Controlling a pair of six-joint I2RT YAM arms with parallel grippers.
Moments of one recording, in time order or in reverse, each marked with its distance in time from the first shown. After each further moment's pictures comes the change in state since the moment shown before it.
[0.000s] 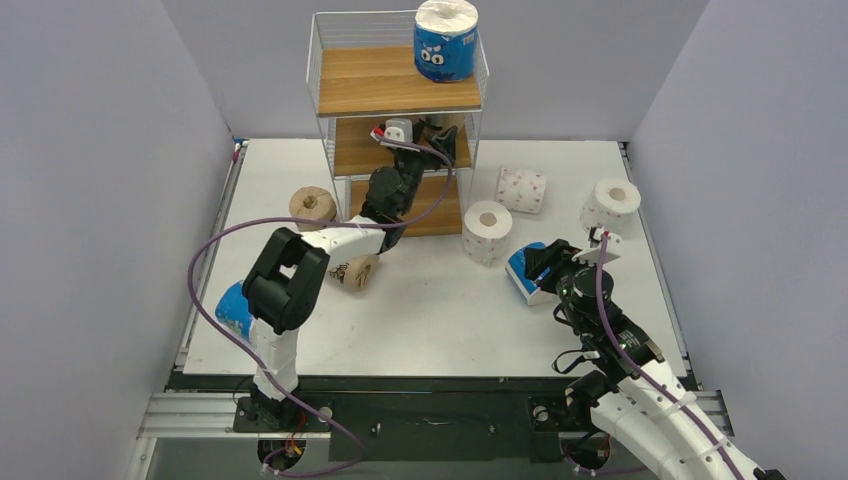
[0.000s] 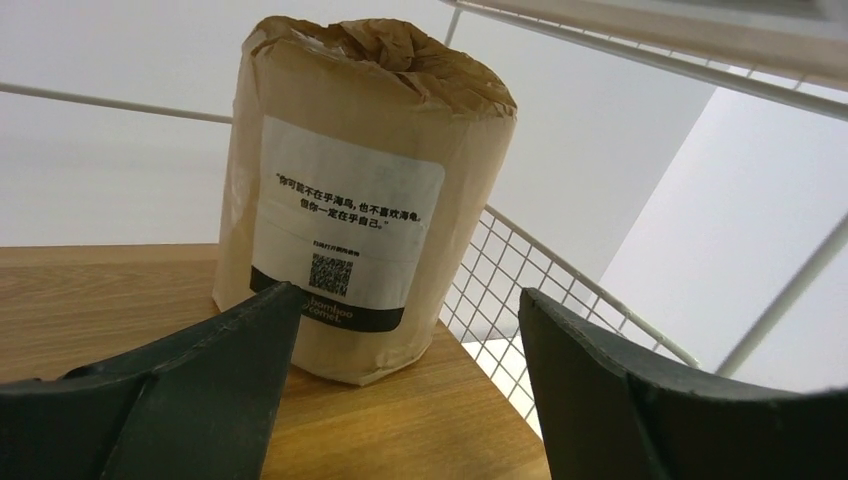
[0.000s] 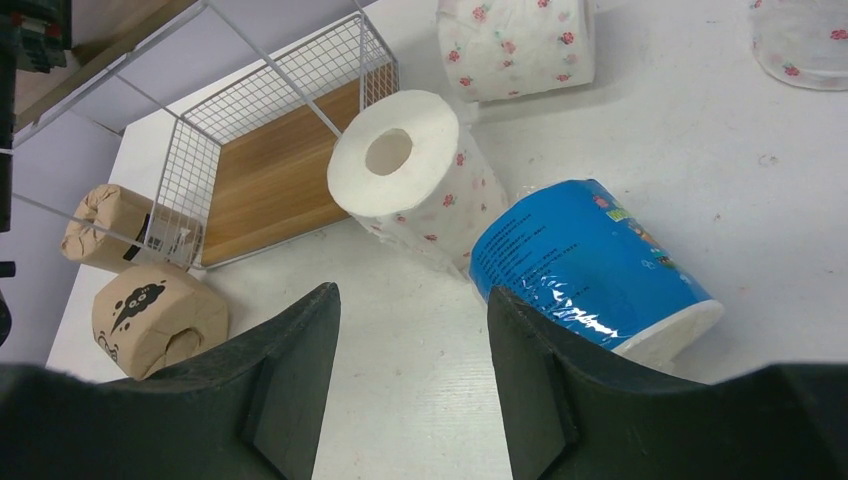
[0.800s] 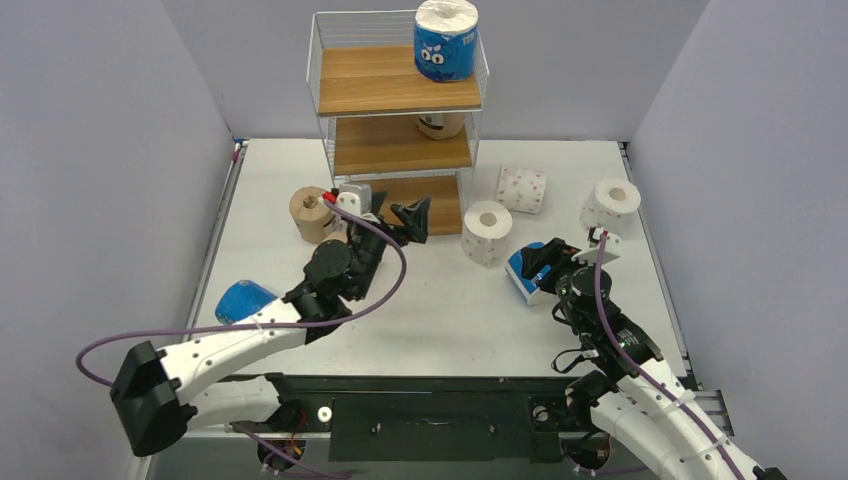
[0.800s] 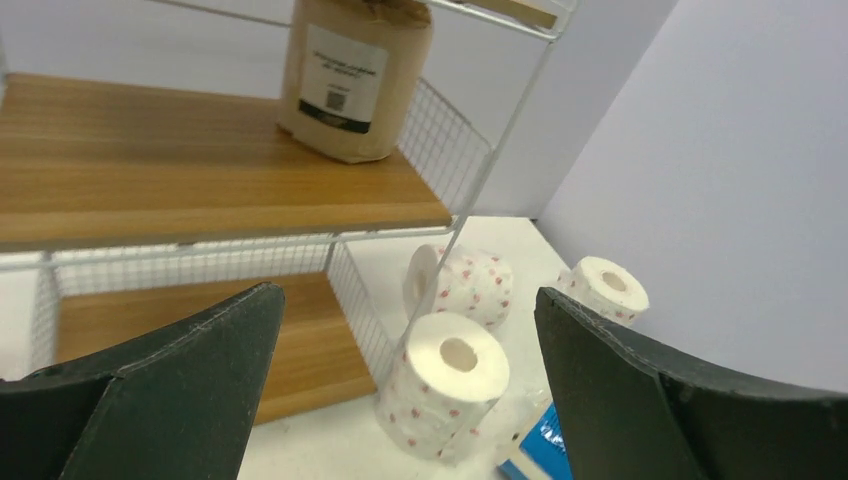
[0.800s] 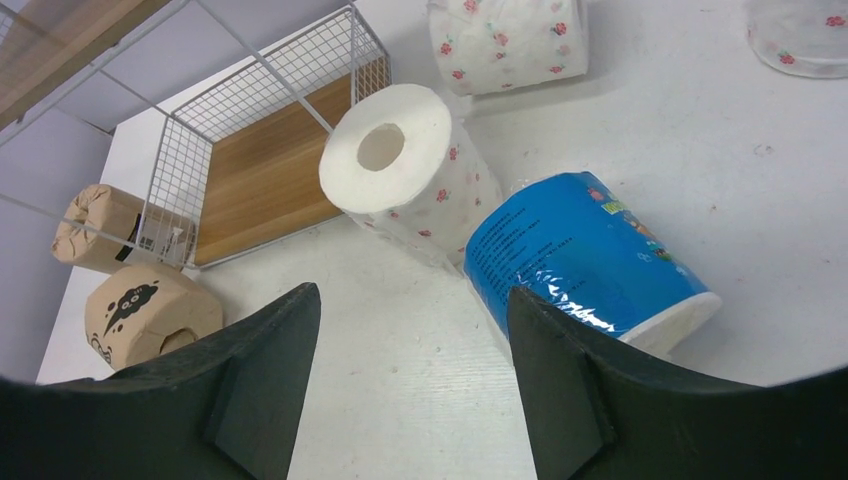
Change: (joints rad) left arm -0.287 -0.838 -0.568 -0.412 -0.285 0.056; right arm 0.000 0.013 0.000 -0.005 0.006 0.012
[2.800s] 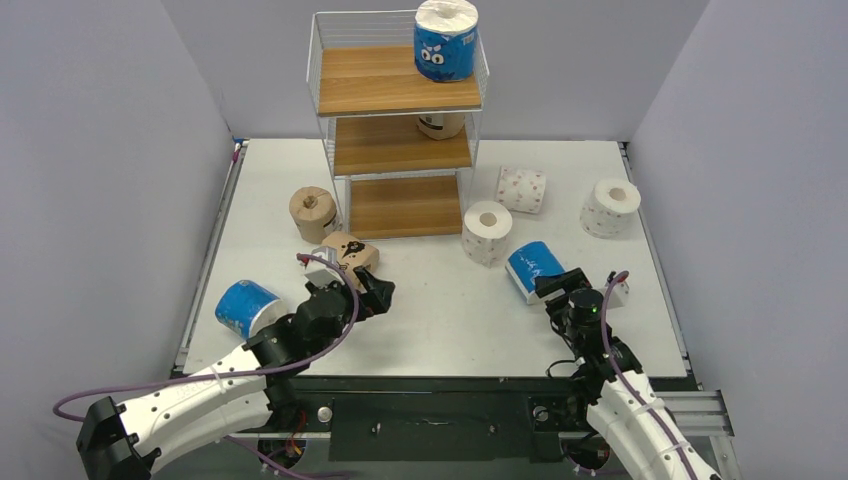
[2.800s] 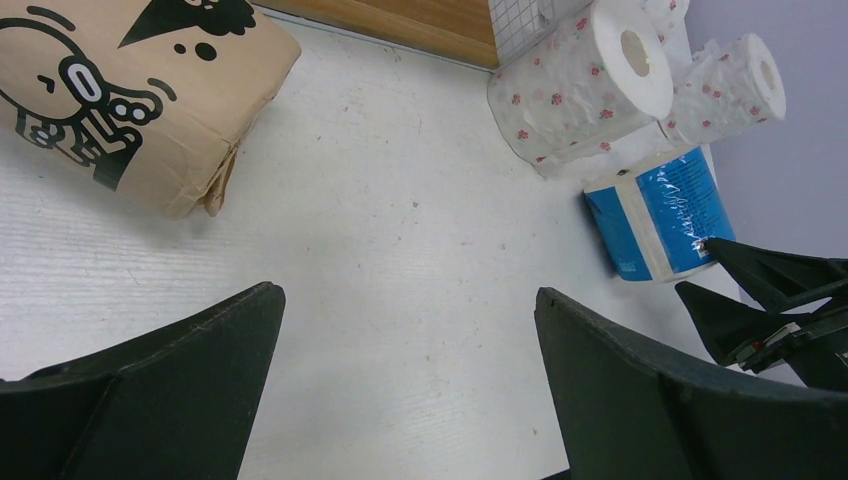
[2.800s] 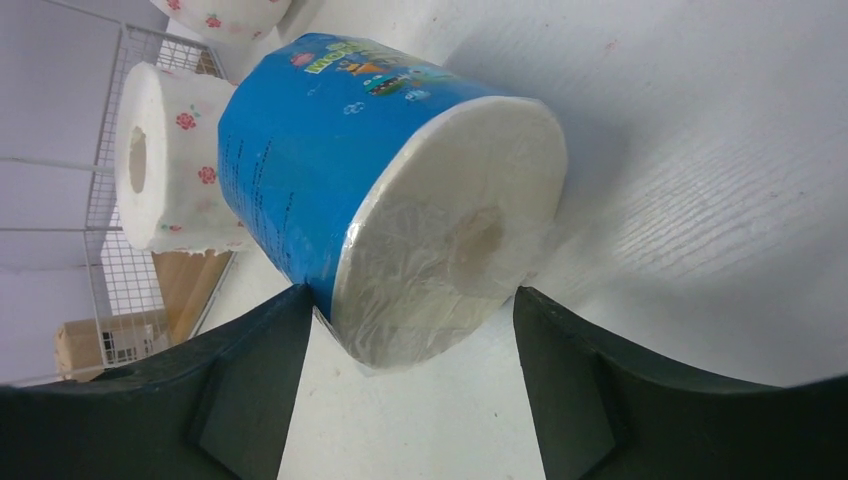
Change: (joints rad) left arm -0.014 -0.449 -0.366 -0.774 0.015 -0.659; right arm -0.257 -0.066 -0.335 -0.003 -0.111 0.475
